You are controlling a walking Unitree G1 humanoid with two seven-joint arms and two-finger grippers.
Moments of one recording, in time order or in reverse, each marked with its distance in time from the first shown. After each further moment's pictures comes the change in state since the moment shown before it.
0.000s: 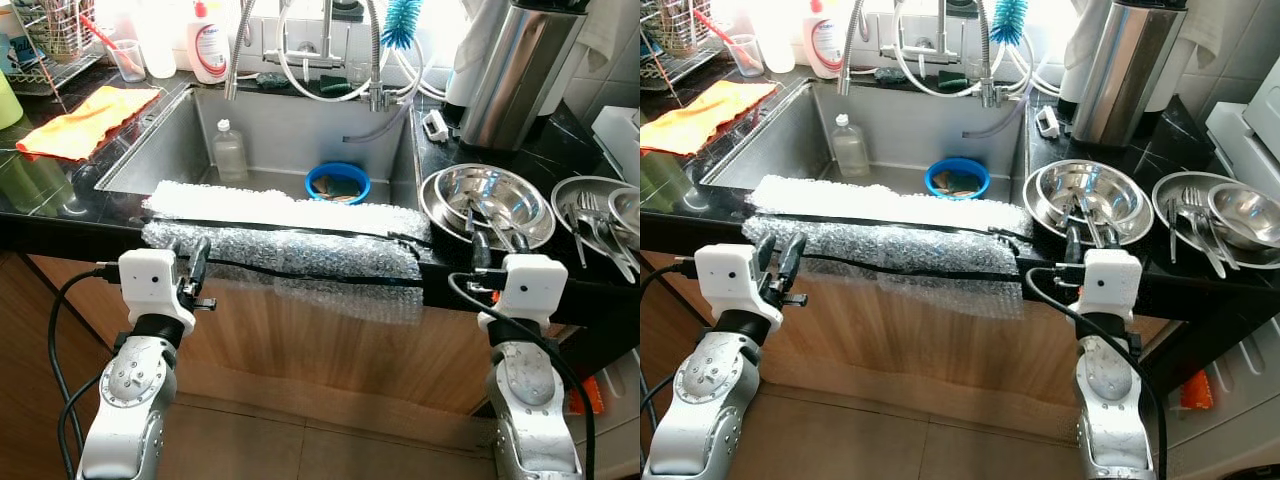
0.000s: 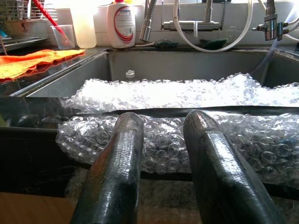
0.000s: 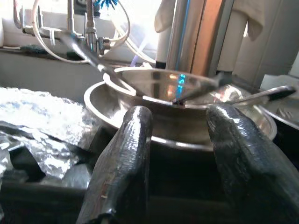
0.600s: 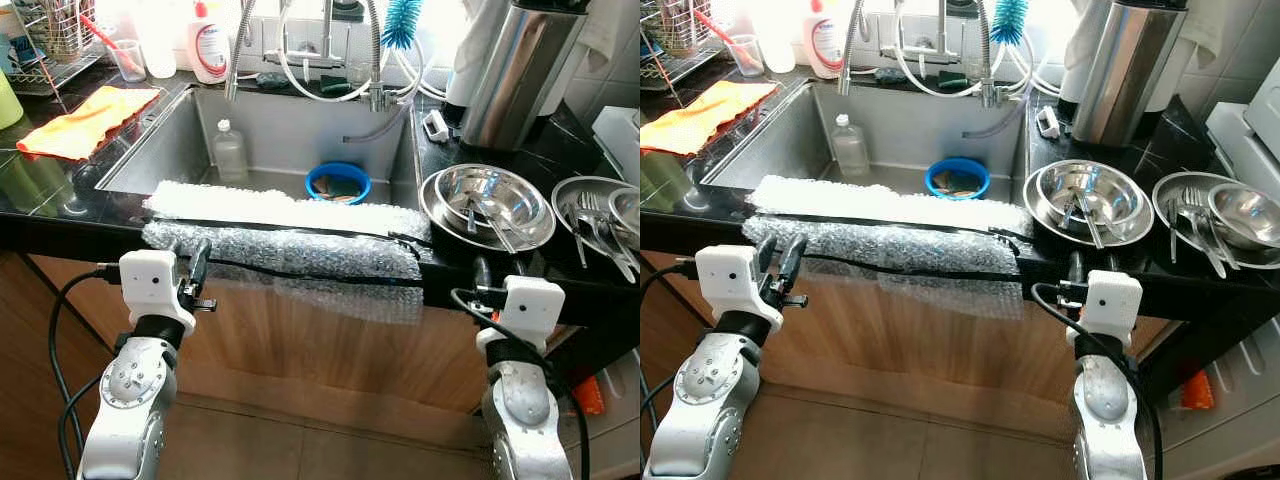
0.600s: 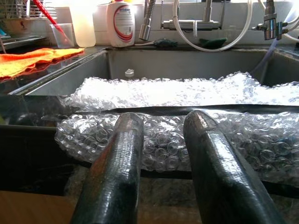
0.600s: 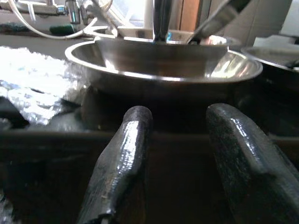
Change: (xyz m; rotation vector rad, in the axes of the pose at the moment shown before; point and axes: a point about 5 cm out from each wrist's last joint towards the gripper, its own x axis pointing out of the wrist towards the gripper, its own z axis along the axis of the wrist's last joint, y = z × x) left arm -0.001 -0.001 -0.001 -0.014 0.002 -0.003; right arm -0.019 -0.001 -0.021 0.040 0.104 -0.047
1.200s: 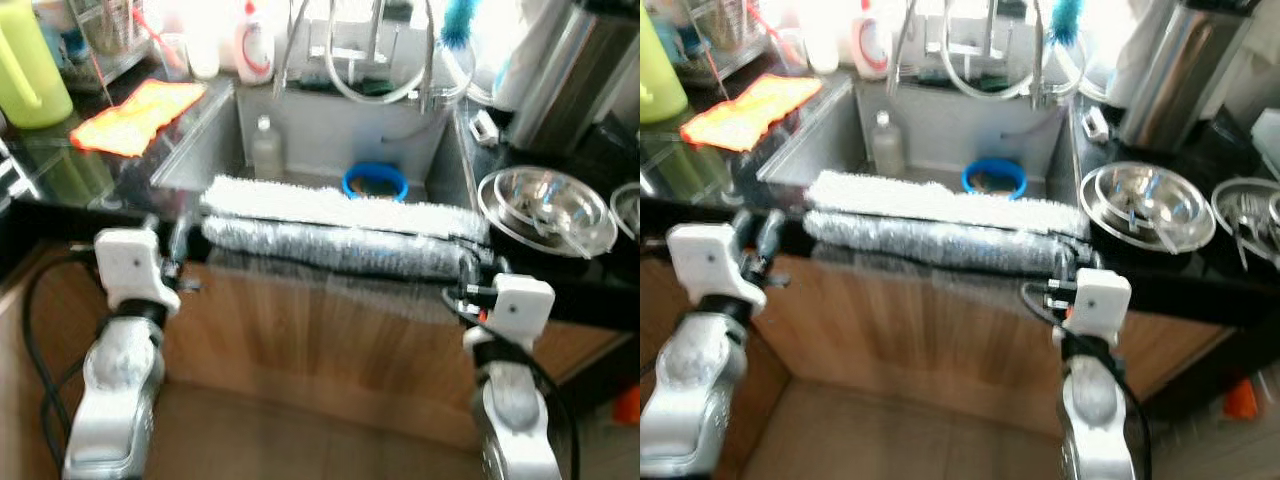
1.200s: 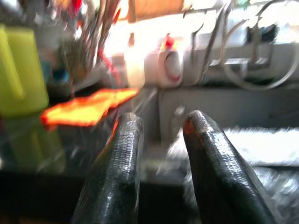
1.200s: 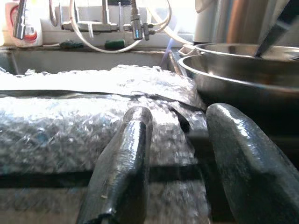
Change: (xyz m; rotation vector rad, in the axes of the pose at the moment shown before) left arm 0.018 0.007 0.036 0.064 -0.153 0.041; right arm -0.003 0.012 0.009 0.051 -0.039 0.041
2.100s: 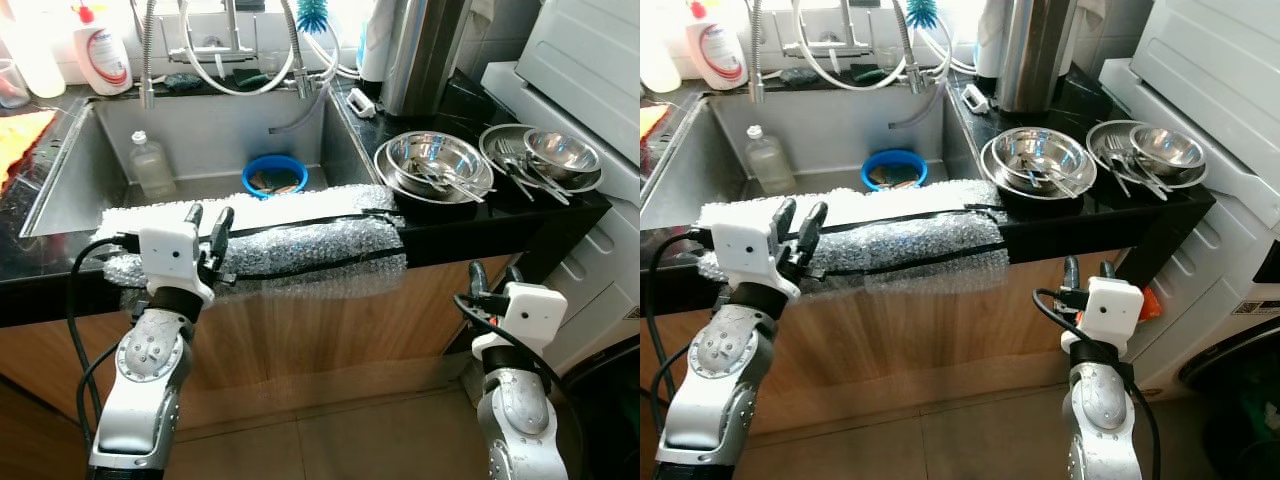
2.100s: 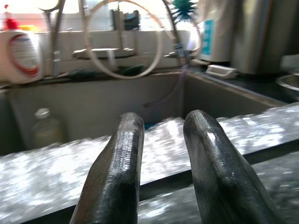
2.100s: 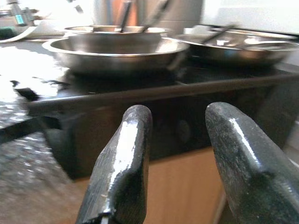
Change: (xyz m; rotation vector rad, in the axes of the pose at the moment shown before) left arm -0.001 -0.028 -0.008 -0.051 0.034 -0.130; right arm -0.002 -0.006 -0.002 0.013 0.010 -0.015
